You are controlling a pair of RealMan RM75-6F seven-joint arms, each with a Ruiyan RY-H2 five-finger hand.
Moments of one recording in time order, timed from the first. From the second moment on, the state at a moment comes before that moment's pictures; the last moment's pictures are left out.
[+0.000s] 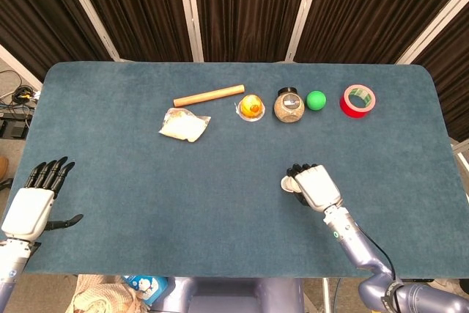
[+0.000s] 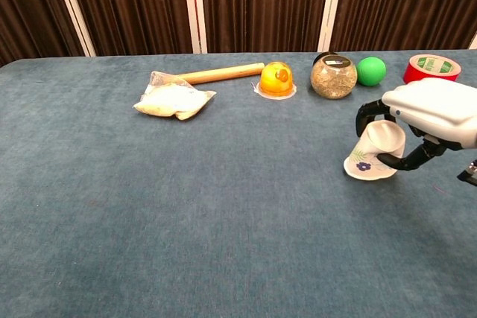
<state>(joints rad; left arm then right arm) -0.18 -1.15 -0.01 -1.61 1.53 1.39 0.07 0.52 -1.50 0.14 -1.48 -1.39 1.05 -0.46</state>
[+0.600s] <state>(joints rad) -0.18 -1.16 -0.01 -1.61 1.53 1.40 0.07 0.48 -1.39 0.10 -1.67 -1.27 1.11 -0.72</state>
